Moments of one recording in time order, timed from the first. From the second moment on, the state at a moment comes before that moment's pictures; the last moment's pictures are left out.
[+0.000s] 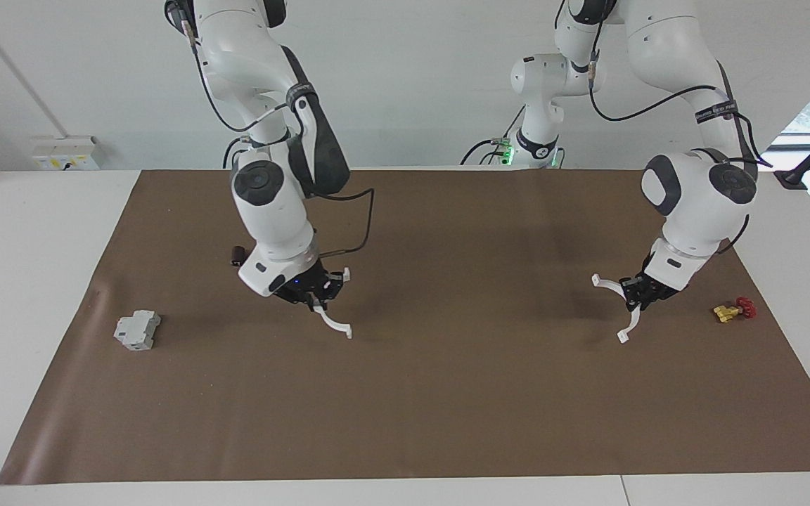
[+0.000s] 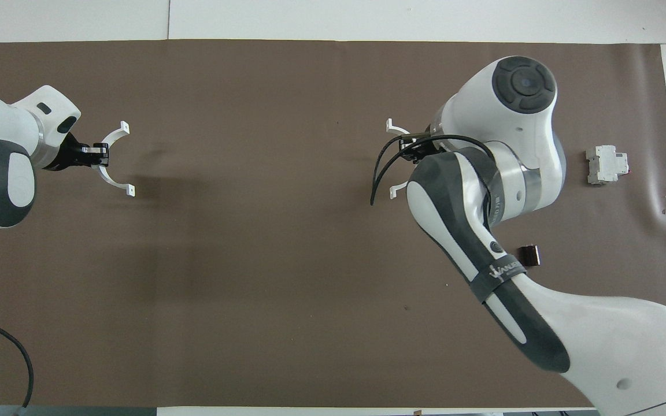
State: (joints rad) left arm -0.07 0.24 0.04 -1.89 -0.02 2.21 -0.02; right arm 0.38 0.38 -0.03 -1.65 0.10 2.09 0.32
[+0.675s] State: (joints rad) left arm -0.32 0.23 0.04 -1.88 -0.02 2.21 -0.35; right arm 0.57 0.54 -0.04 -1.54 0.01 2.17 0.55
